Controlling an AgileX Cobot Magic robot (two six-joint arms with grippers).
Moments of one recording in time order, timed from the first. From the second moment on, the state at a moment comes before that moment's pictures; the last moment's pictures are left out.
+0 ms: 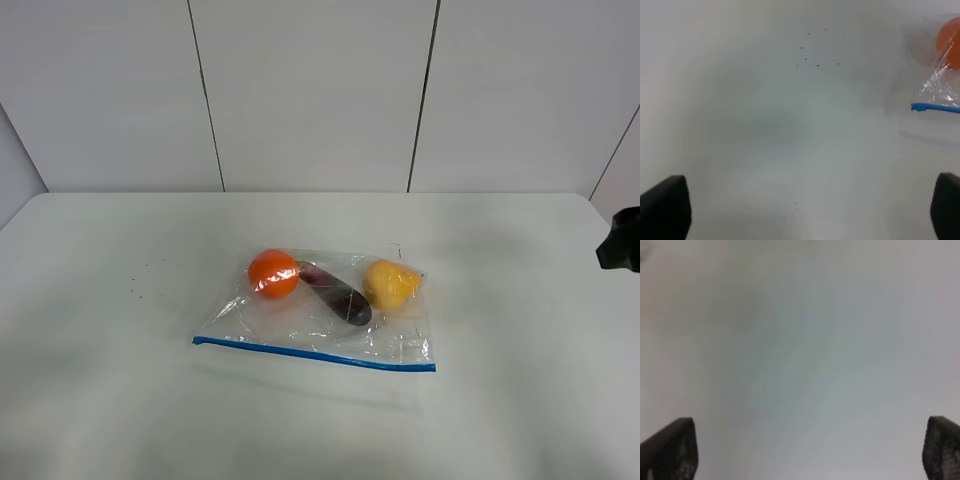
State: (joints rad) left arm 0.04 -0.01 -0.49 0.05 1.06 -0.01; right arm -0.06 1.03 -0.86 -0.04 0.84 -0.12
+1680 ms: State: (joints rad) left arm 0.04 -0.01 -0.49 0.05 1.06 -0.01; right arm -0.06 -0.01 -0.49 0.13 1.03 -0.17
